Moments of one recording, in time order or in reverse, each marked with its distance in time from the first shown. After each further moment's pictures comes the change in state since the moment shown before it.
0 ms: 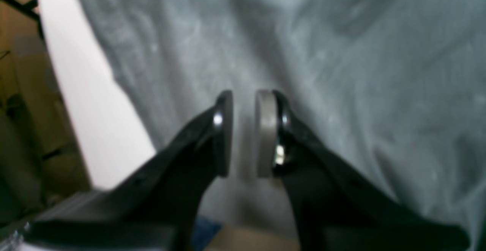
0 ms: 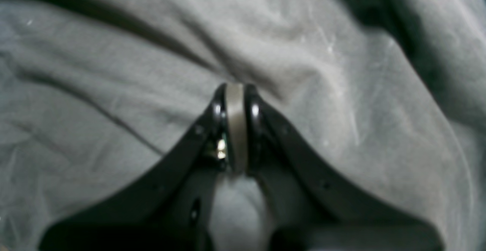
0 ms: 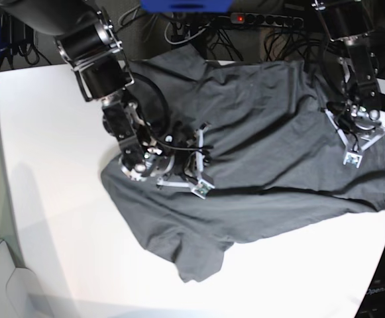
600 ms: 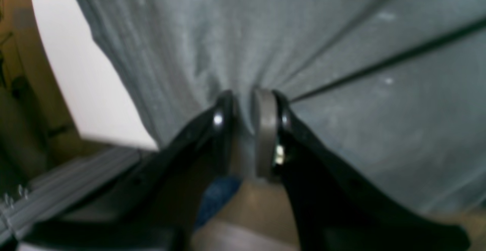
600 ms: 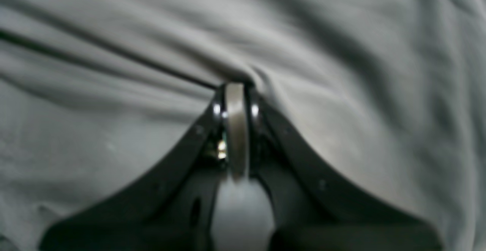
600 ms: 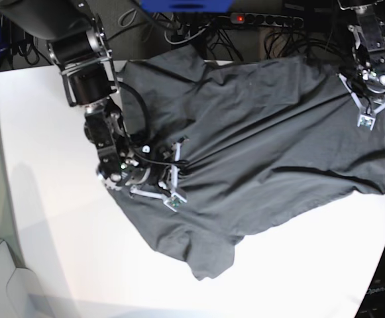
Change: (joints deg) left arm 12.6 -3.1 -4.9 2.4 -0.9 0.2 -3.2; right arm 1.4 2.4 6.8 -0.3 -0.6 0.2 -1.6
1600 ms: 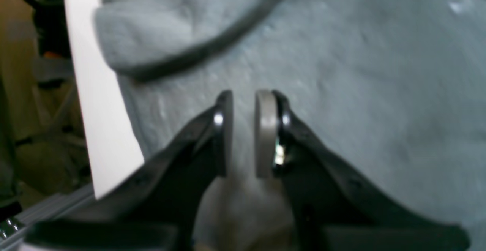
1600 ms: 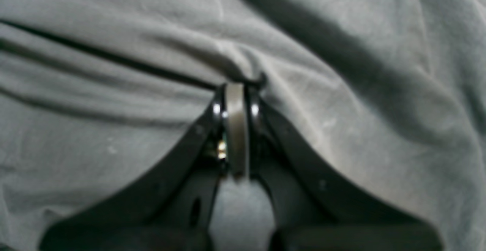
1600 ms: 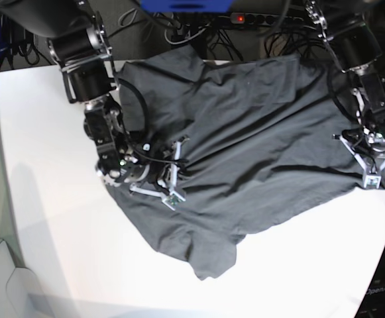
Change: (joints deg) left arm -24.1 2.8 -1.5 -11.3 1.4 0.0 2.7; right arm -1.2 0.1 0.2 0.1 0.0 -0.2 1.9
